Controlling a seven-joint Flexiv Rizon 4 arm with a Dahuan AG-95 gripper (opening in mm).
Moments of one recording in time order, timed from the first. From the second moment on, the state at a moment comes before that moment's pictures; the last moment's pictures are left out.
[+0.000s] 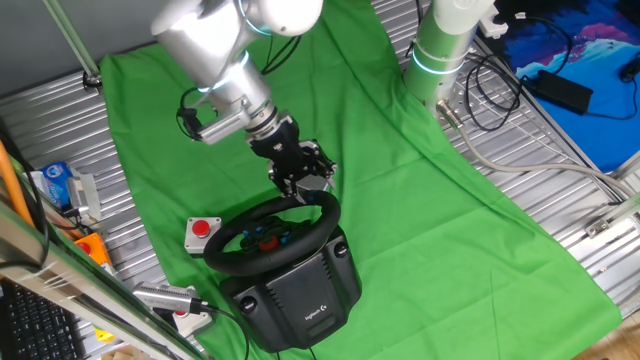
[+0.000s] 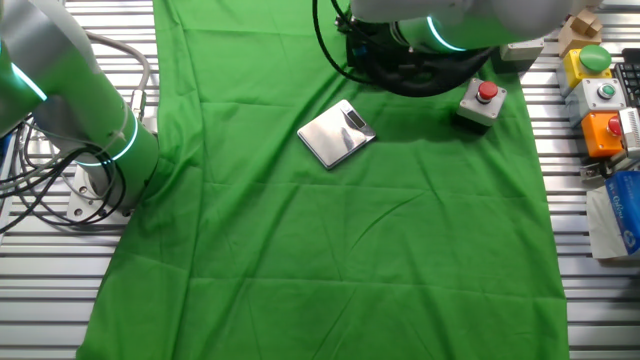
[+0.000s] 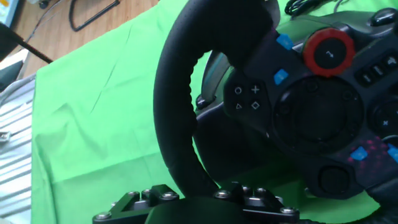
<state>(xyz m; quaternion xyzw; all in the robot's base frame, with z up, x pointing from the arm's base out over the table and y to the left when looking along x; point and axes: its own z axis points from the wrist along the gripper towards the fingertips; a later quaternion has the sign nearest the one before) 0.429 0.193 0.155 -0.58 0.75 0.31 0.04</state>
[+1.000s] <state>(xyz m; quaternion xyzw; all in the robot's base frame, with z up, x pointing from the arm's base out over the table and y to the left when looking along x) 0.431 0.216 0.173 -0.53 0.80 0.29 0.03</state>
